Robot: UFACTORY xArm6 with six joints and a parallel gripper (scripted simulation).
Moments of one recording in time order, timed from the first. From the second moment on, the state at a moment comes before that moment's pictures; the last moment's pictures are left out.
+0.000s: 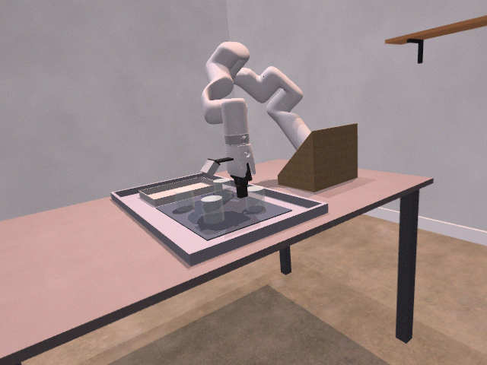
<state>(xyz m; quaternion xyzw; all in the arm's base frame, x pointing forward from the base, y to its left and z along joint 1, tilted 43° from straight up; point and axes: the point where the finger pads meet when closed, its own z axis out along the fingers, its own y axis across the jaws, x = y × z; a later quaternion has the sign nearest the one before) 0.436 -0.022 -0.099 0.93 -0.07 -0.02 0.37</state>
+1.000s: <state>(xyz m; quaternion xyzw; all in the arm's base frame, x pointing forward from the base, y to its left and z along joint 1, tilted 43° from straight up) 0.433 -0.020 -0.097 0.93 -0.07 -0.02 0.37</state>
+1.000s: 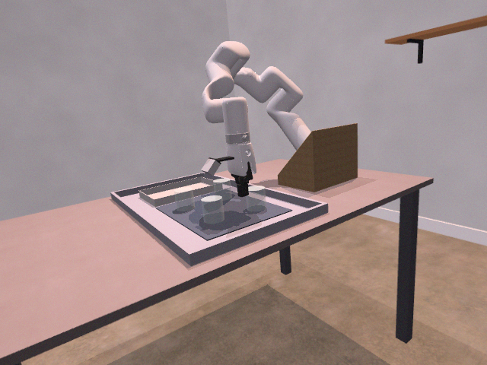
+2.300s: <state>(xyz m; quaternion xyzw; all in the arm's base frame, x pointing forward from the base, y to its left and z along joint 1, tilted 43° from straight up) 0.429 -0.016 -0.095 0.93 -0.07 -0.02 0.37</state>
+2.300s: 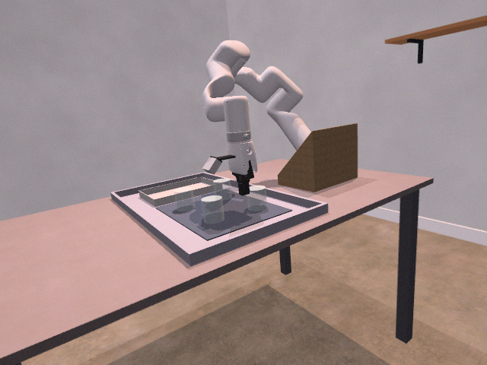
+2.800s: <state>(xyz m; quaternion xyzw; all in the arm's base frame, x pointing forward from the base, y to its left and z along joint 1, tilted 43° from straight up) 0.434 -0.018 -0.095 0.93 -0.07 -0.02 0.37</state>
